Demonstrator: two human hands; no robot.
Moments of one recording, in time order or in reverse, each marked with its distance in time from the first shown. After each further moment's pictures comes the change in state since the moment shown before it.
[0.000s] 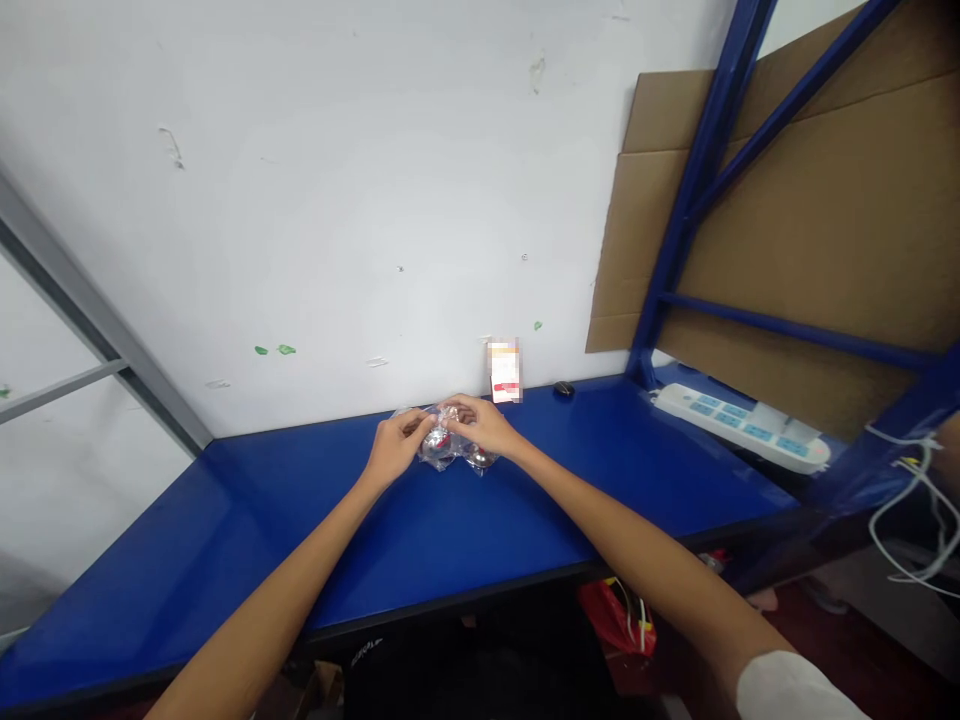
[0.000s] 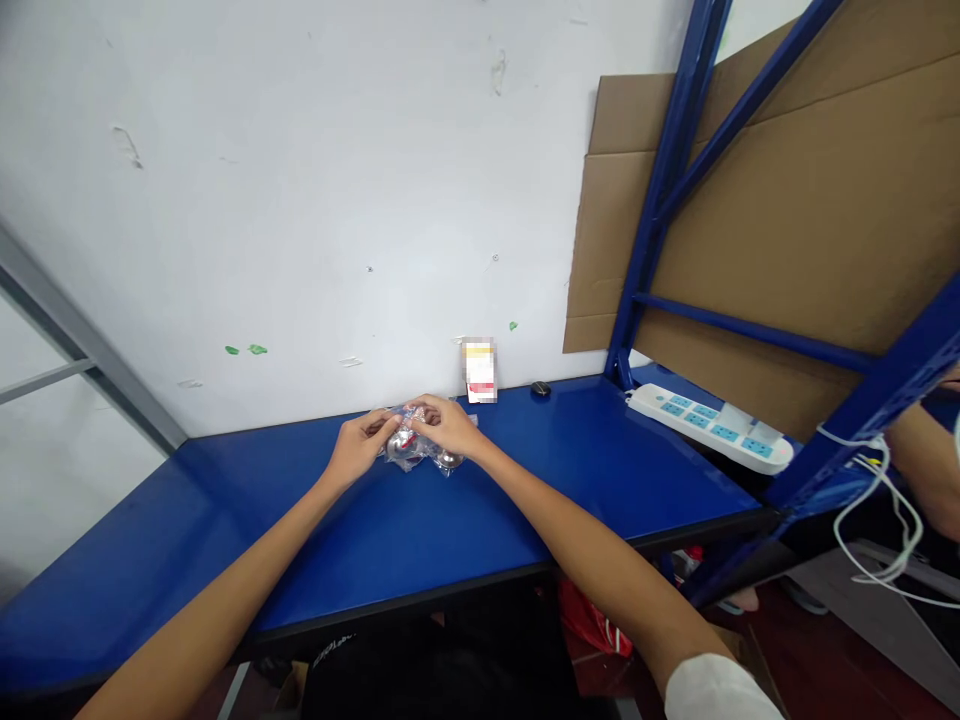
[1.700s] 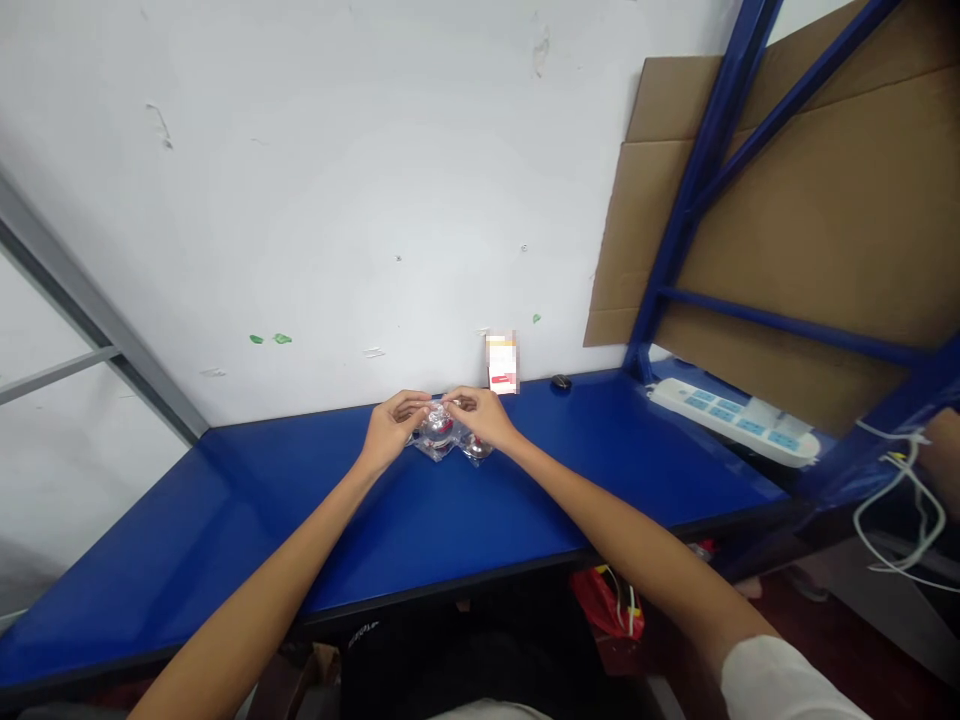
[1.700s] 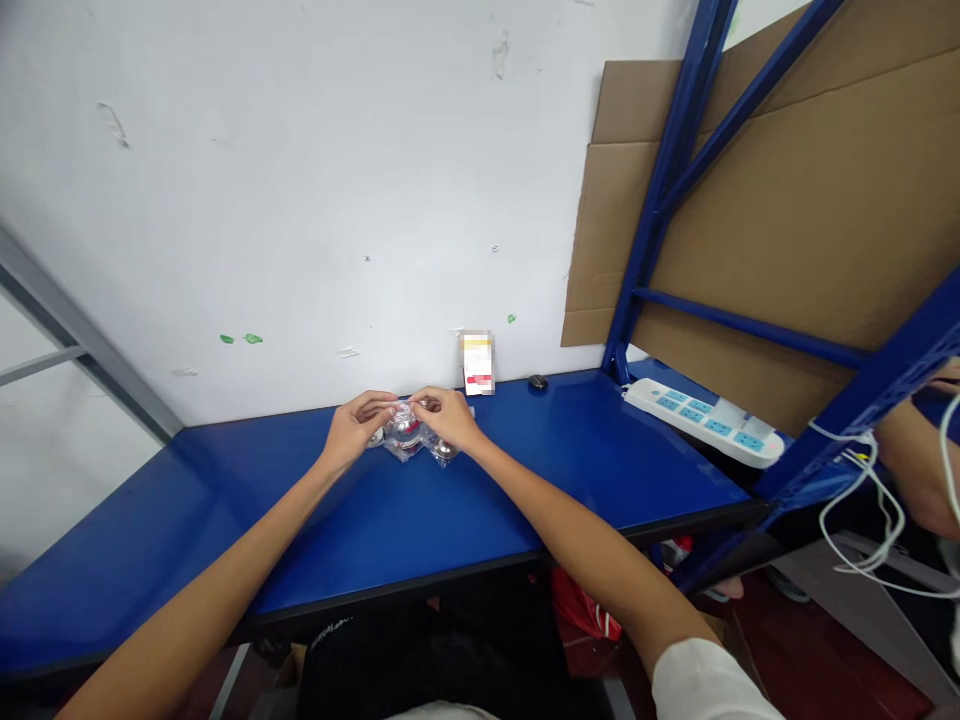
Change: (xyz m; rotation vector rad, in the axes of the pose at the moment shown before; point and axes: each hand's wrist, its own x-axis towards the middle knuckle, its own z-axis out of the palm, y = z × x) left_hand 0.005 0.006 0.000 -0.331 0.031 -0.099; right_hand -0.002 0.003 0.004 -0.120 0.161 0.004
